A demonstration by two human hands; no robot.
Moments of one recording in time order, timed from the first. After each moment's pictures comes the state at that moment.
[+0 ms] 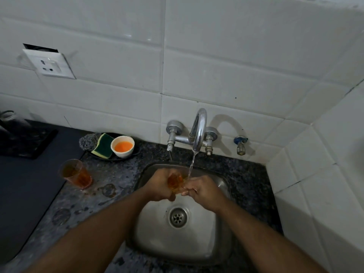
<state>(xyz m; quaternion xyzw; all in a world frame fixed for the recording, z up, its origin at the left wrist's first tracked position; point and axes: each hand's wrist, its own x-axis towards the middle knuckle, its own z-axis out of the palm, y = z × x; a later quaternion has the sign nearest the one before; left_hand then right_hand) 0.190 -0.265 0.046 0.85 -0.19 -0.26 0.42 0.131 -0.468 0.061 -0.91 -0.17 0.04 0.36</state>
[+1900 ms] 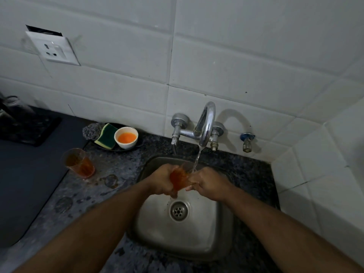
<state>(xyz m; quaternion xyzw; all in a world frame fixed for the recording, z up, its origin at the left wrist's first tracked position) 0.197 -0.259 0.039 0.82 -0.19 -0.35 0.42 0.153 -0.480 0.069 -0.93 -0.23 0.14 0.24</state>
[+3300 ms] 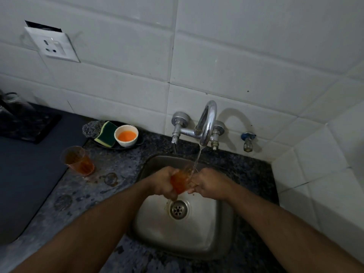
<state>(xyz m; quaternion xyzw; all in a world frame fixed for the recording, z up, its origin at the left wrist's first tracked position) 0.196 -0.260 0.031 0.81 -0.18 -0.39 0.40 0.156 -0.480 0.076 -0.94 -0.23 0.21 0.17</state>
